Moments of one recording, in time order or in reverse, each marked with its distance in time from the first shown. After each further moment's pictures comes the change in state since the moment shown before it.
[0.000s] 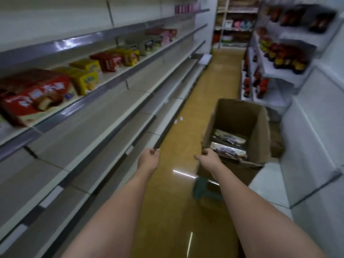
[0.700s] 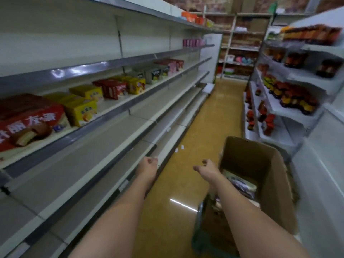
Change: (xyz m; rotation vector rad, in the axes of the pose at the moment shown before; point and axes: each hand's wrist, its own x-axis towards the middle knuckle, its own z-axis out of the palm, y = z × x) left_hand 0.158 0.075 -0.012 -0.088 0.098 0.027; right_hand 0.139 -0.121 0.004 -0.092 0.014 -0.104
